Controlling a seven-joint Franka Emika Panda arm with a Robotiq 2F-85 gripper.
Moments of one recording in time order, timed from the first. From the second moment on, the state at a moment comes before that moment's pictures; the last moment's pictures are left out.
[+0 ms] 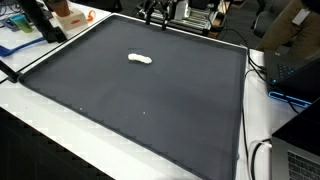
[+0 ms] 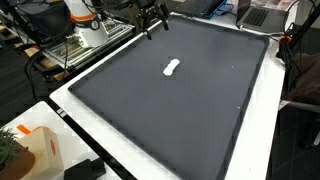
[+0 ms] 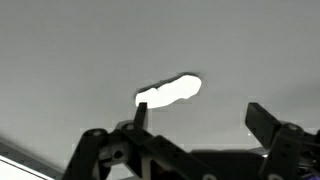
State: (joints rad) arm -1.07 0.00 1.46 -2.48 2.42 3.44 -1.82
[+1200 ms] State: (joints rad) arm -1.04 -0.34 1.48 -2.66 2.32 3.07 -1.70
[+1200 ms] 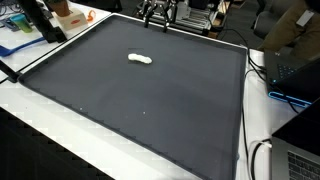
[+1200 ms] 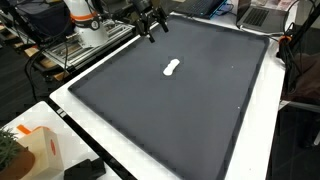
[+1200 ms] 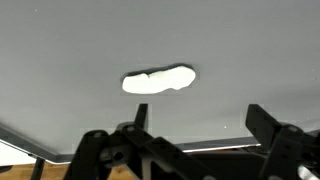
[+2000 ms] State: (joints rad) arm -1.25 -0.52 1.68 -2.65 2.38 2.94 -1.64
